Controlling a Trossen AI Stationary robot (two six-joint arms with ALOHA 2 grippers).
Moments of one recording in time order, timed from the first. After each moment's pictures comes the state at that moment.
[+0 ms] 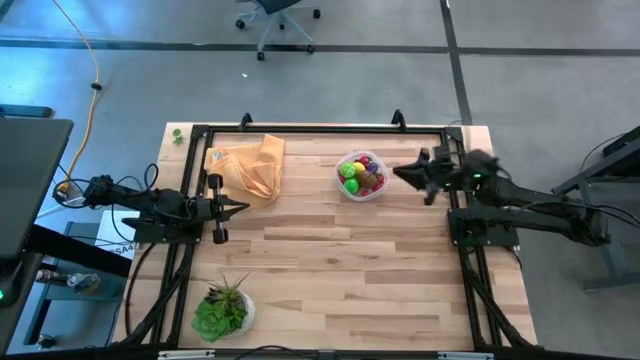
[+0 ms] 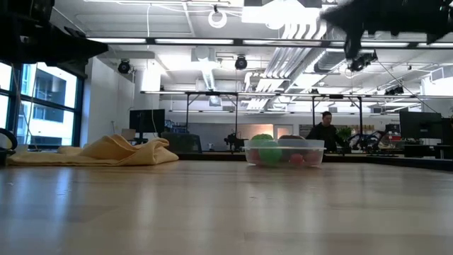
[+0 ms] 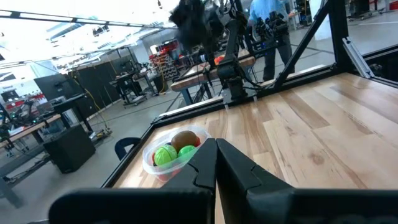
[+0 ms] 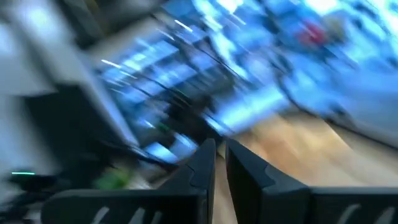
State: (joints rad) left arm -0.18 0.01 0.03 0.01 -0.41 0.37; right arm -0.38 0.55 0.37 0.20 -0.25 0.47
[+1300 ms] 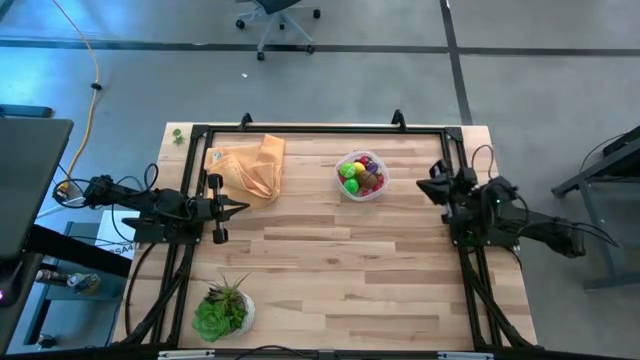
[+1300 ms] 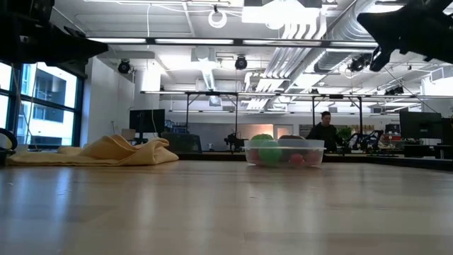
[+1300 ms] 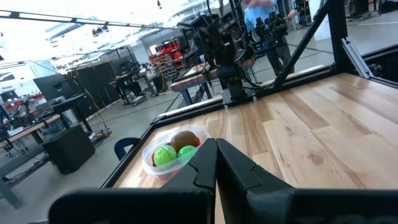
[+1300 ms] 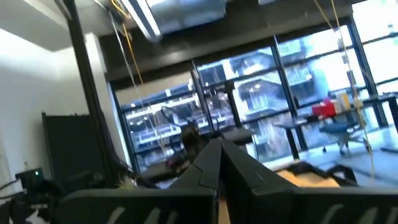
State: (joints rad) left arm -0.18 0.01 0.03 0.01 -0.41 0.37; right arm -0.31 0.02 0.01 0.43 -0.22 0.36
